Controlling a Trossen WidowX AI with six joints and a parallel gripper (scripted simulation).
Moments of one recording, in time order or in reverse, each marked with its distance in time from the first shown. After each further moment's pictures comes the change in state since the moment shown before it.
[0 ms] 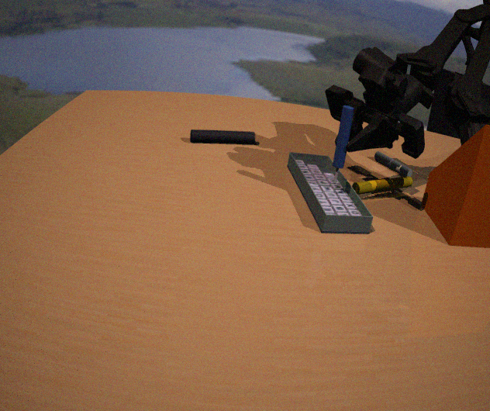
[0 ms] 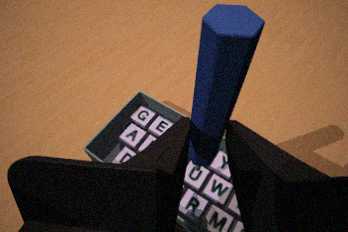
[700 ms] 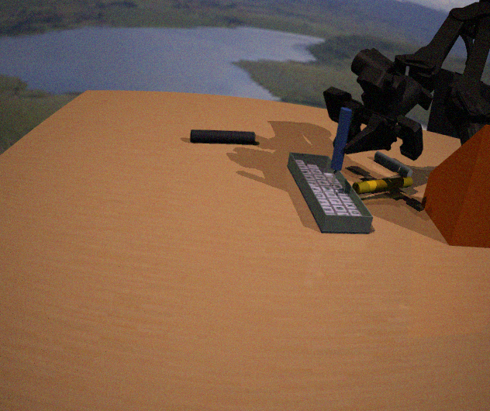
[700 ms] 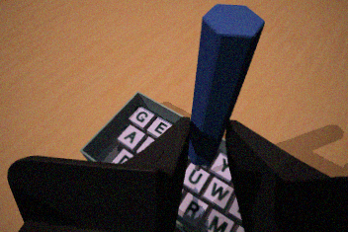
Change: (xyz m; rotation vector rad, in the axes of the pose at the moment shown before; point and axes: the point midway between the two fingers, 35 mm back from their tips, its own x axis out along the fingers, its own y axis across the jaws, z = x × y) arm 0.005 0.000 -0.001 -0.001 0.000 0.001
